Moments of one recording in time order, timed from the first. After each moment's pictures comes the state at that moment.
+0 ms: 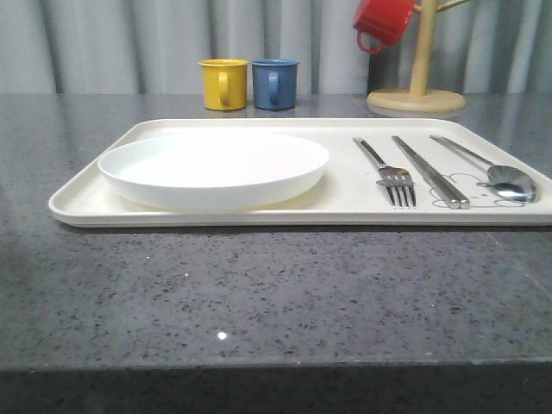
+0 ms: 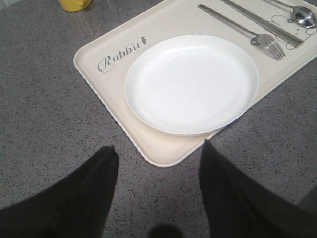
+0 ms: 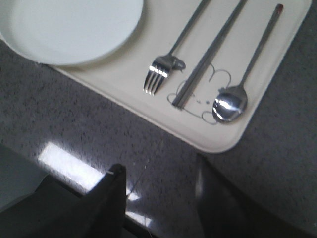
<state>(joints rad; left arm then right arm) -0.59 0.77 -0.91 0.04 0.82 0.09 0.31 0.85 -1.02 0.14 1.11 -0.16</state>
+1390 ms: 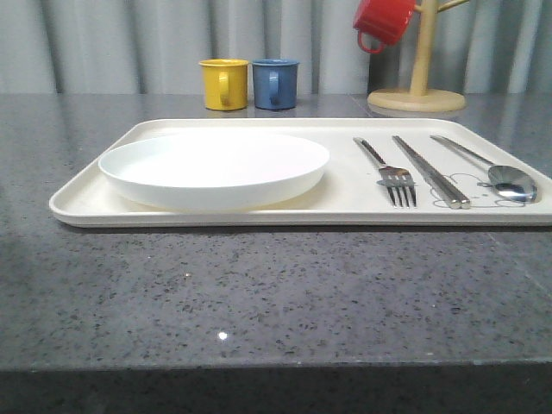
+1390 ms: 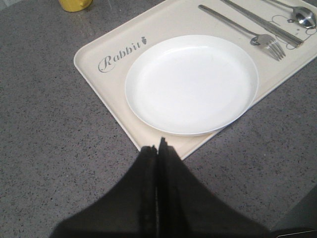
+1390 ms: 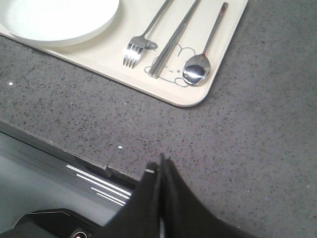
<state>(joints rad) -0.59 0.77 -0.91 0.04 0.82 0.09 0.30 0.42 -0.82 0.06 1.11 -0.06</state>
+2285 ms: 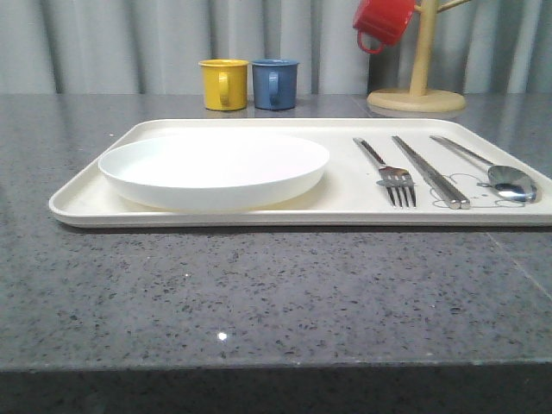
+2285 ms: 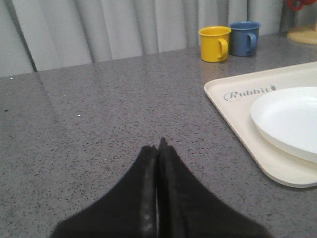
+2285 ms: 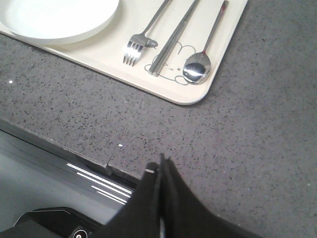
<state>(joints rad) -0.12 0.15 -0.26 0.00 0.33 0.09 0.30 0.42 -0.82 0.06 1.12 -0.06</state>
